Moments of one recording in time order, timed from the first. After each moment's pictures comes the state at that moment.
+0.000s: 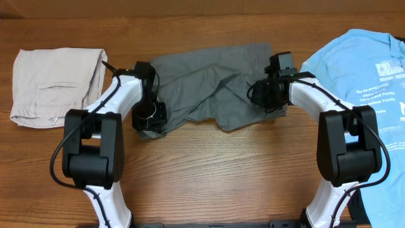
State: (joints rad) left arm -0.14 2.04 1.34 -1.02 0.18 -0.28; right arm 0.15 2.01 1.27 -0.54 -0.24 0.43
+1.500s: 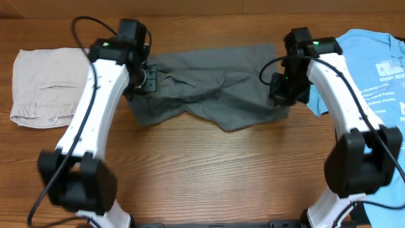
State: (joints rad) left arm -0.15 1.80 1.71 -1.26 -0.03 -0.19; right arm 0.12 1.89 1.66 -1.37 -0.12 0.36
